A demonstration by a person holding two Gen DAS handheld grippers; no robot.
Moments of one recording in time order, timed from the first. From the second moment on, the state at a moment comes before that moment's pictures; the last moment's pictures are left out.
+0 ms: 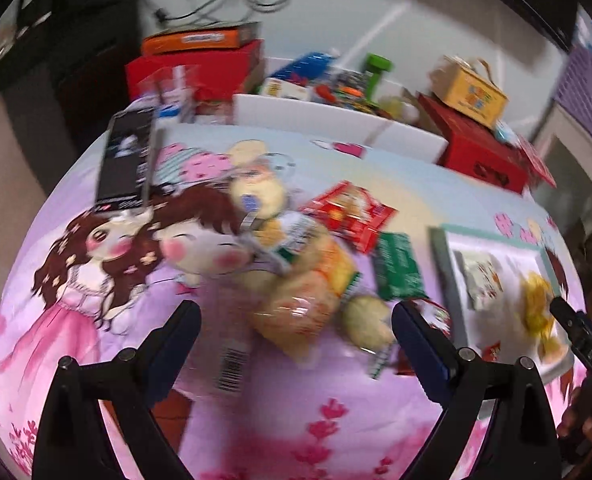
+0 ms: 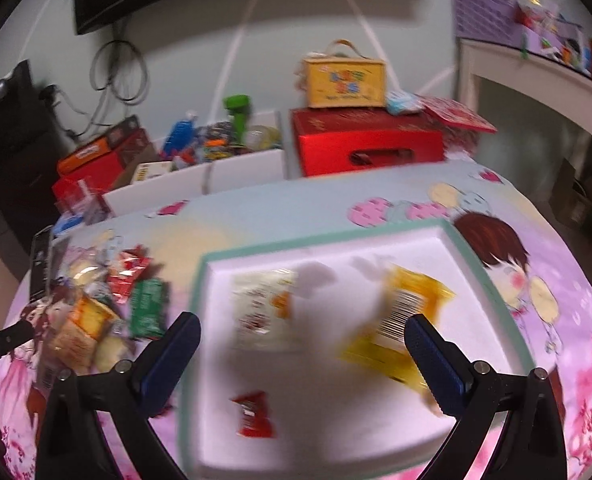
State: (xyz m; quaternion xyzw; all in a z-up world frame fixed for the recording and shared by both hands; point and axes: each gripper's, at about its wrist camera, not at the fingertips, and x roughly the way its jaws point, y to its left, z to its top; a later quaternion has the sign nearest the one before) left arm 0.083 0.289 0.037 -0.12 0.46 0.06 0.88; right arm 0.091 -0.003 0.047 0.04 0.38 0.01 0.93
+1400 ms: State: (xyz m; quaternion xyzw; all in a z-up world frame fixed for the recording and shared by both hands) left arm 0.097 0.320 -0.039 -0.13 0.56 0.12 0.81; right arm 0.106 0.125 -0.026 -0.02 0.50 0.16 0.85
